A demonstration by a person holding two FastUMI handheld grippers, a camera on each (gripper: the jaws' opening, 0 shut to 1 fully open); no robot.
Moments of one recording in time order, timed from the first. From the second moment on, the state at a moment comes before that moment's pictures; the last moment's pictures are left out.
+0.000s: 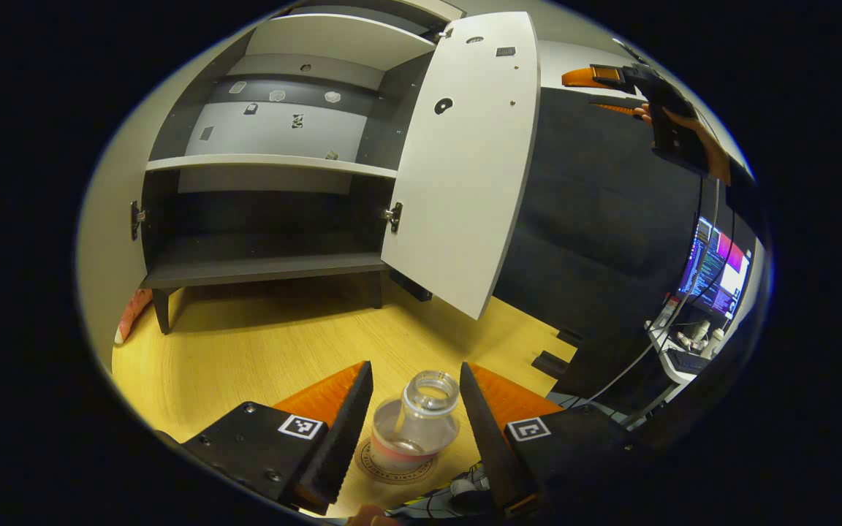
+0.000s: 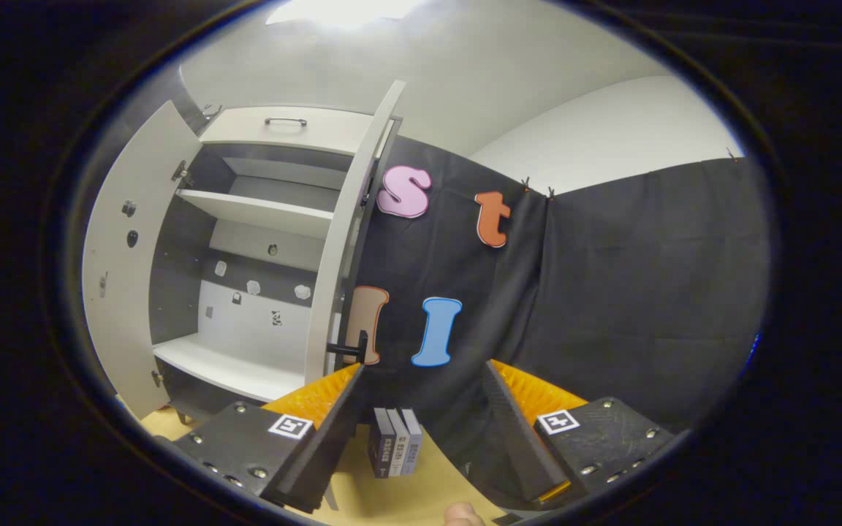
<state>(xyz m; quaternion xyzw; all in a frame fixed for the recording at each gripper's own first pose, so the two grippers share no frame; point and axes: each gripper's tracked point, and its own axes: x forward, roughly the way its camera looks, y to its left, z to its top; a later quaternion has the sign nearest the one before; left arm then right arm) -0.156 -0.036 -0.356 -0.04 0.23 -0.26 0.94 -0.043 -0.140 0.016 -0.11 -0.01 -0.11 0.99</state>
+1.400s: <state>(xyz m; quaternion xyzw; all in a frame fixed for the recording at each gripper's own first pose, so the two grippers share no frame) -0.061 0.052 -0.150 0.00 0.05 -0.04 1.00 -0.021 -0.128 -0.006 -0.11 0.00 -0.07 0.99</state>
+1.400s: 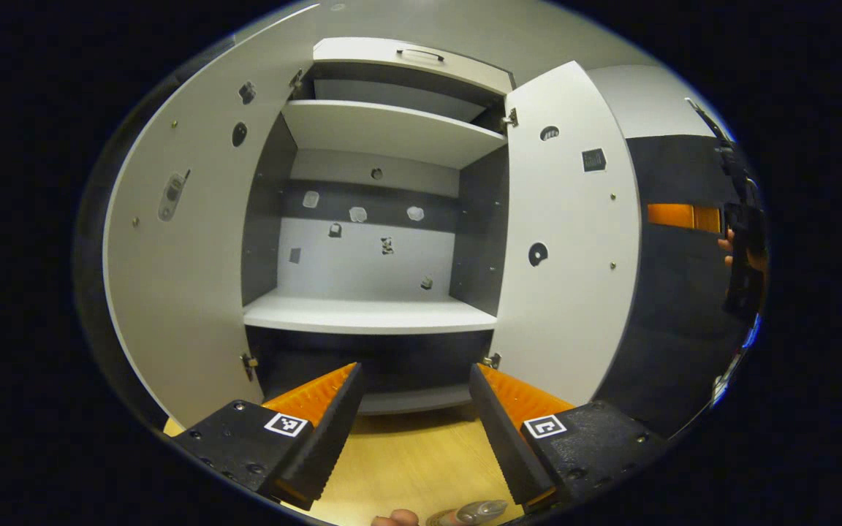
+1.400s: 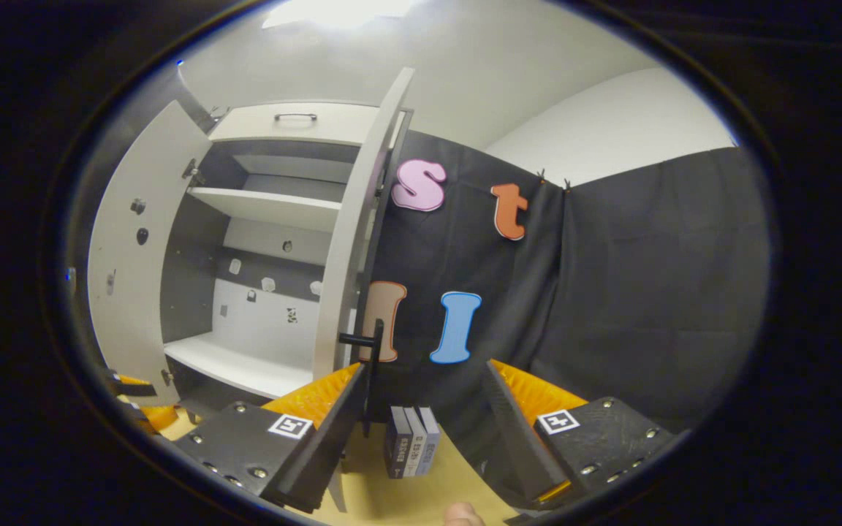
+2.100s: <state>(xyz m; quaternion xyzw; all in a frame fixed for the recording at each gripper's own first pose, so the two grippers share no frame) -0.071 0.130 -0.102 0.01 0.01 0.08 1.00 -0.008 -0.103 -0.011 -0.09 0.00 -0.02 1.00</state>
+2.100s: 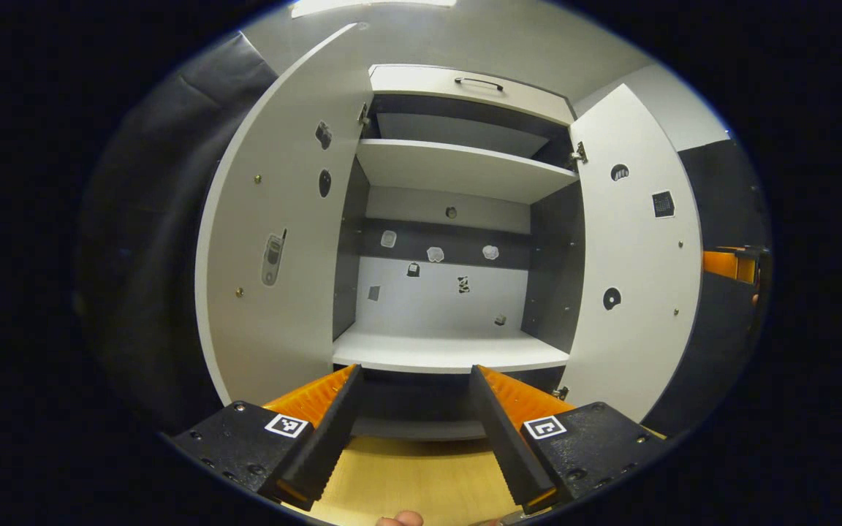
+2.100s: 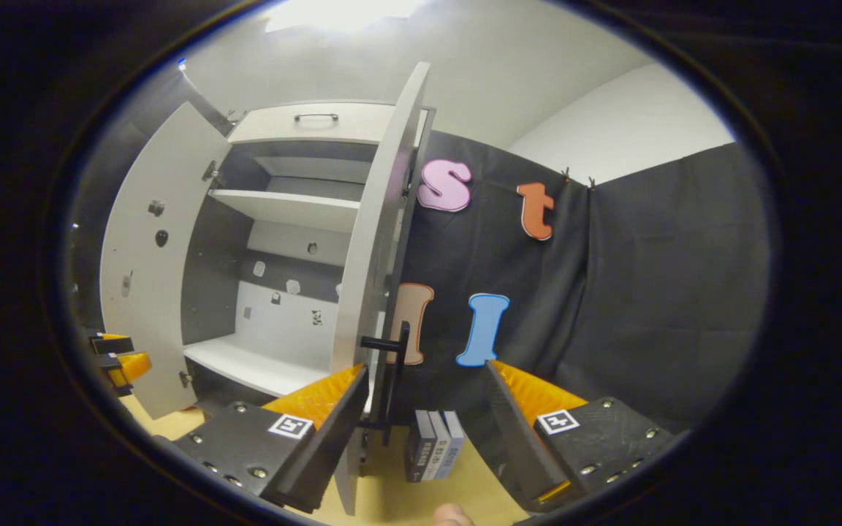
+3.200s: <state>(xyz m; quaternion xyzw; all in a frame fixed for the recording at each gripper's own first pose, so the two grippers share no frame) -0.129 0.185 -0.078 0.03 -0.01 0.16 0.99 0.008 -0.002 -0.020 -0.06 0.02 0.09 0.99</state>
